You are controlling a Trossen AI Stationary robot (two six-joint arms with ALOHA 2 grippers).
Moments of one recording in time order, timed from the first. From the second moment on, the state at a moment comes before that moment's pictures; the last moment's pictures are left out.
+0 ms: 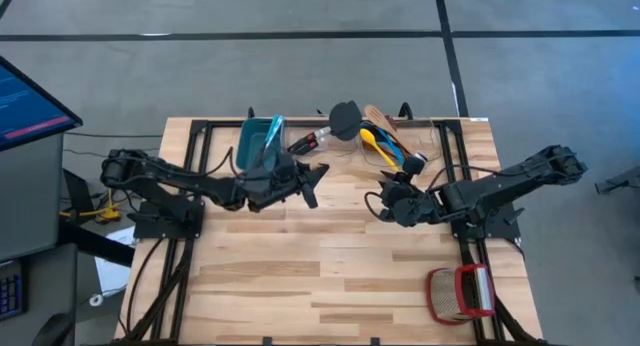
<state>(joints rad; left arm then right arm) -0.09 1.48 0.85 0.67 -0.59 -0.42 0.29 1.18 0.77 -0.44 1.00 -0.01</state>
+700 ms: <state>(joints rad) -0.07 1.48 0.85 0.67 -0.55 -0.42 0.29 1.18 0.77 -0.44 0.99 -0.01</state>
